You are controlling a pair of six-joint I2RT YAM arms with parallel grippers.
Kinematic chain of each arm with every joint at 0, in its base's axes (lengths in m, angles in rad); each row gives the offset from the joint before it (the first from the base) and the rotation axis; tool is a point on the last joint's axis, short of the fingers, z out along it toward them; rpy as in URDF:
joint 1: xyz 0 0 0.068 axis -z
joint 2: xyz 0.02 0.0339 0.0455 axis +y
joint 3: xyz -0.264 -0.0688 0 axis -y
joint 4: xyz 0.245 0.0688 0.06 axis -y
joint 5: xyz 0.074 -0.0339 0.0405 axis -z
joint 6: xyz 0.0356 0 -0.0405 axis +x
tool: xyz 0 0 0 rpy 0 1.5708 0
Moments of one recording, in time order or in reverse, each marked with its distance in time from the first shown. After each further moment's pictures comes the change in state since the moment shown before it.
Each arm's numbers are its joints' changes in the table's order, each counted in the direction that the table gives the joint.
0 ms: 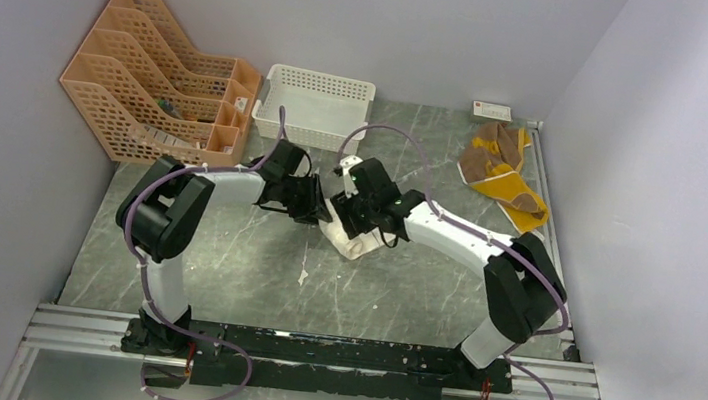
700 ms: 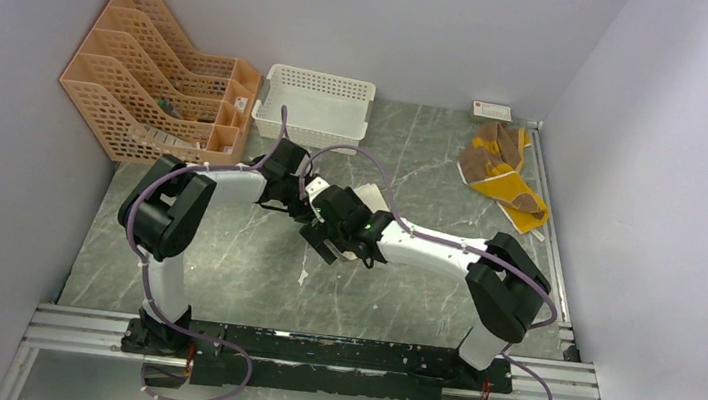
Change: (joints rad) left arm 0.000 0.015 0.023 -0.029 0.004 0.020; right arm -0.243 0.039 -0.013 0.026 0.285 -0.103
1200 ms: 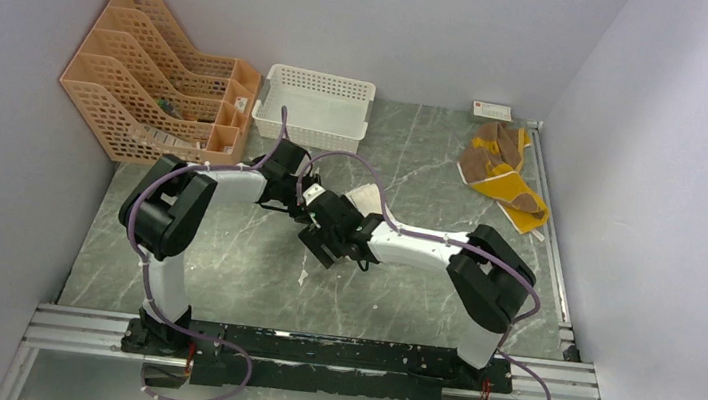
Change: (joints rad) left arm 0.000 0.006 0.000 0.004 0.009 0.000; right arm -0.005 0.070 -0.008 0.041 -0.016 0.034
